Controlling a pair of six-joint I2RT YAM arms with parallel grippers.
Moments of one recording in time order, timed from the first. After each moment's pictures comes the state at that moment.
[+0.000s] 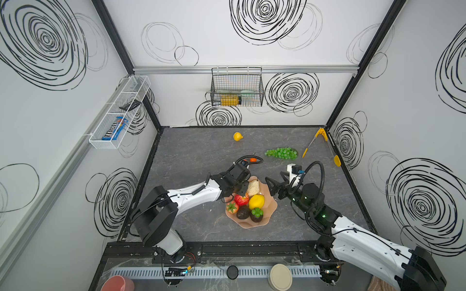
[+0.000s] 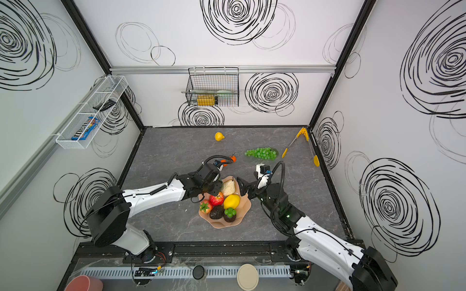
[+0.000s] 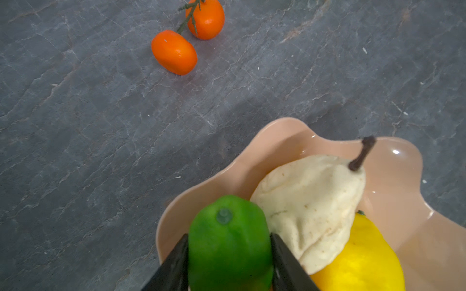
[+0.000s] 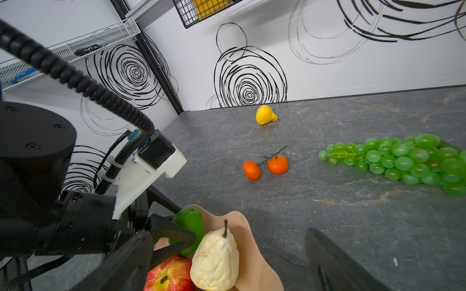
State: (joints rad) left arm -0.80 1.57 0.96 -0.34 -0.13 -0.33; right arm 0.73 0.80 0.31 0.34 0.13 0.40
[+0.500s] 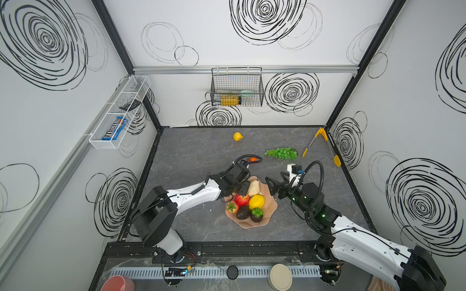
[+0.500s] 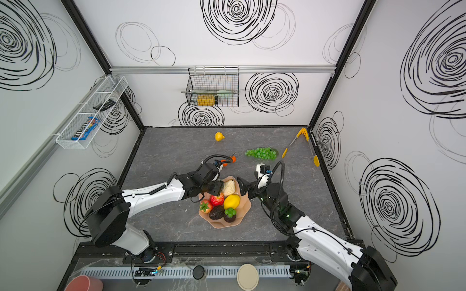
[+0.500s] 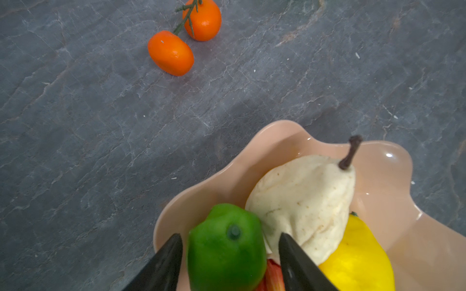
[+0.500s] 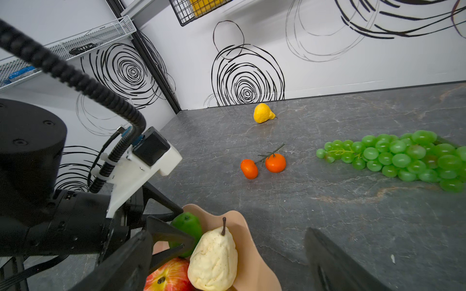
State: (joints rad) left arm -0.79 1.56 0.96 -0.34 -0.12 -0.35; right arm 0.72 0.81 0.31 0.34 0.13 0.40
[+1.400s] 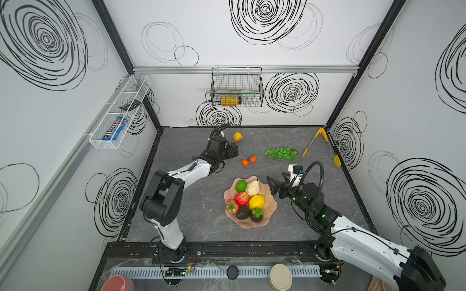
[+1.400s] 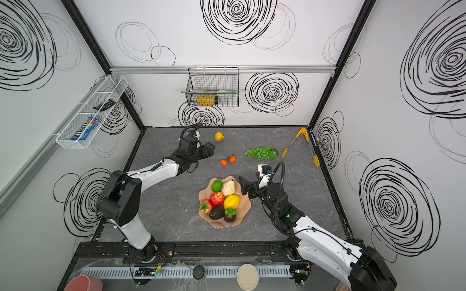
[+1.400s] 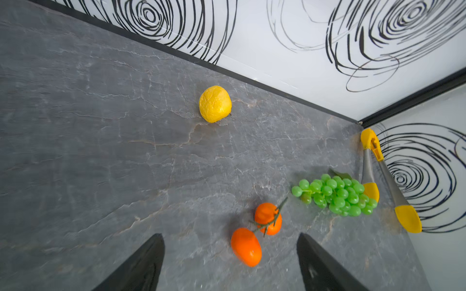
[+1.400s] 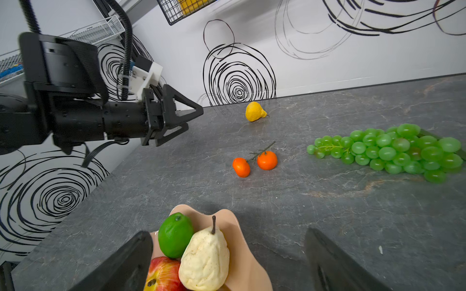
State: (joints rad) left arm -0.39 1.81 1.16 0.09 0.02 -0.62; right arm 0.70 0.81 0.29 0.34 0.16 0.42
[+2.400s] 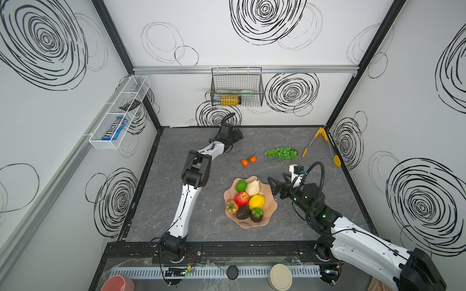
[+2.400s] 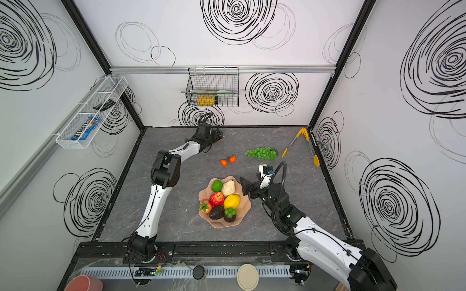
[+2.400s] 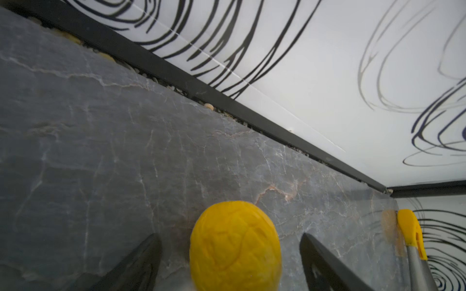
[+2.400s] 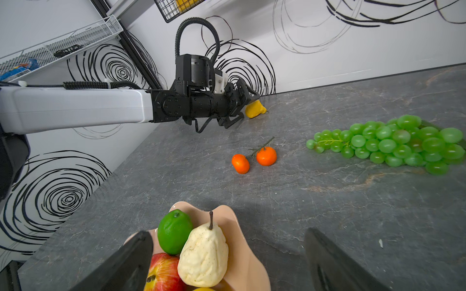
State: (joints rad) left arm -0.32 2.60 2.07 -0.04 0.09 -0.76; right arm 0.68 0.80 0.28 0.34 0.12 0.45
